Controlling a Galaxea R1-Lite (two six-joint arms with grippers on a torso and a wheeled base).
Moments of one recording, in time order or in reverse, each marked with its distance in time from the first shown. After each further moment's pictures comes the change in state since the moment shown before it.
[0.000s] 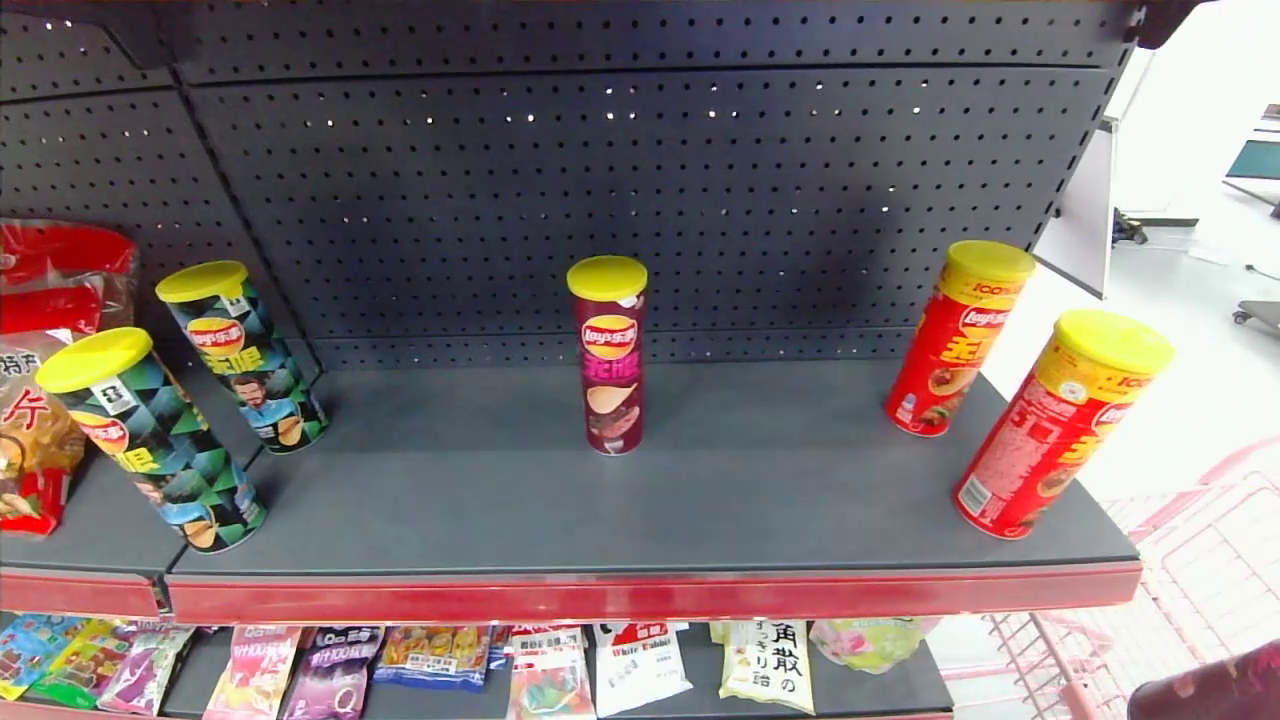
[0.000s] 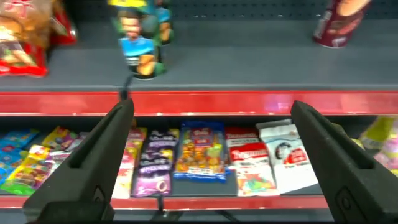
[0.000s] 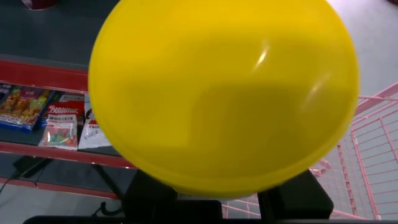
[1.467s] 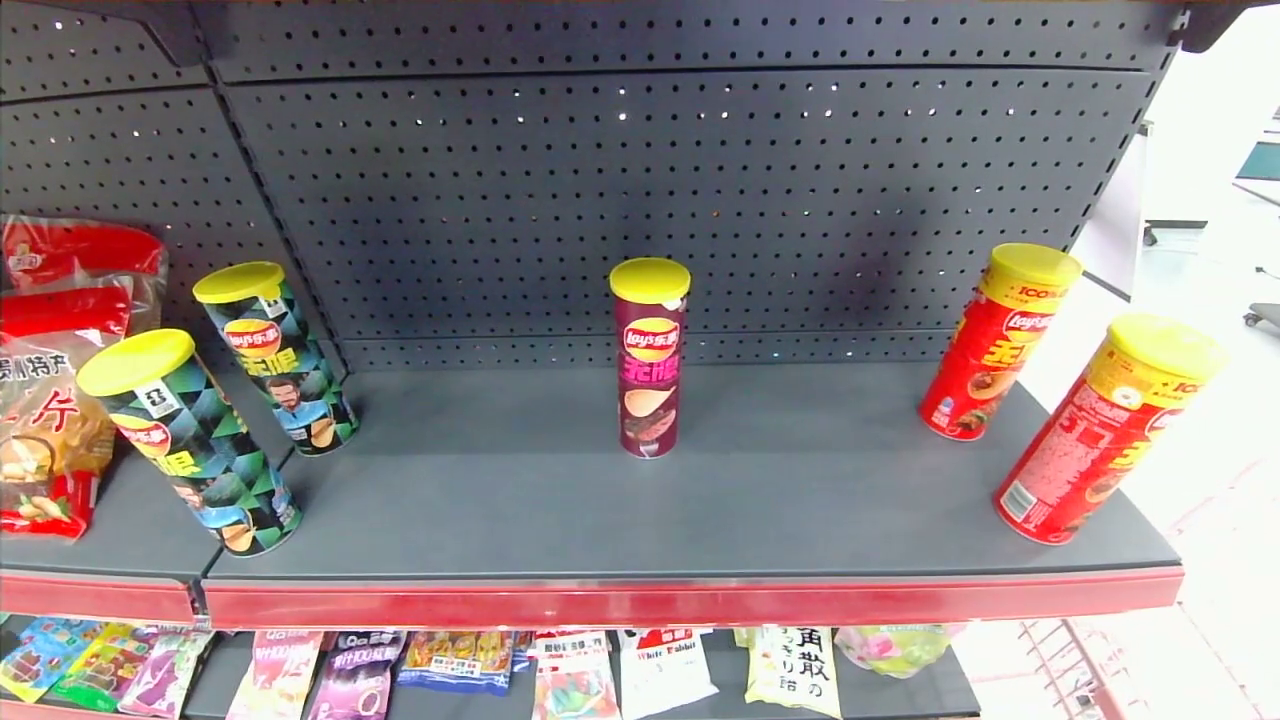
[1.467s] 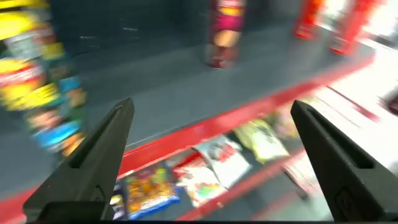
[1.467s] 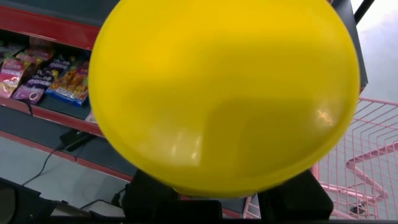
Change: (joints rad) left arm -0.085 0.390 -0.321 -0.034 -0.484 0.047; right arm 0.036 -0.197 0.201 -0.009 0.164 0.004
